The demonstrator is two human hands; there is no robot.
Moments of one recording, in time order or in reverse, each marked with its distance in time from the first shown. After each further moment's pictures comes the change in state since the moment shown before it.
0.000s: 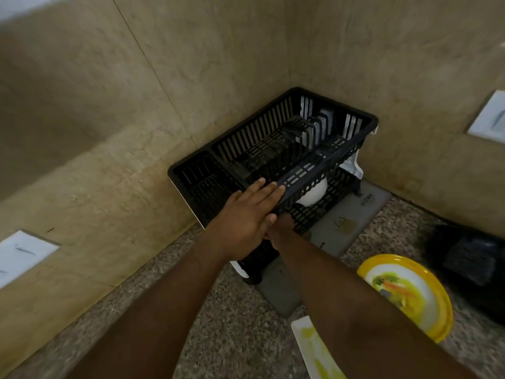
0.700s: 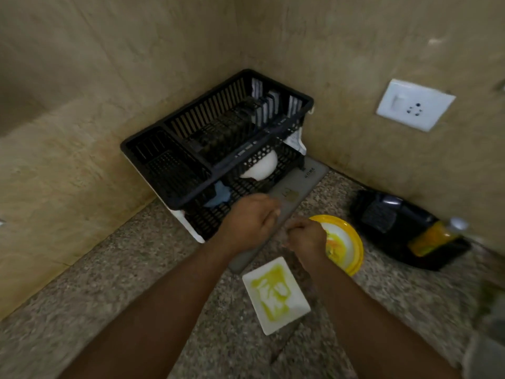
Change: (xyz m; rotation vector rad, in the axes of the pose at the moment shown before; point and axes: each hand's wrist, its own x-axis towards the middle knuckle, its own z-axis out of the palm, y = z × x) left_hand -0.003 0.117 0.056 -0.324 0.251 0.175; right_hand -0.140 0.061 -0.190 -0.367 0.406 -0.187
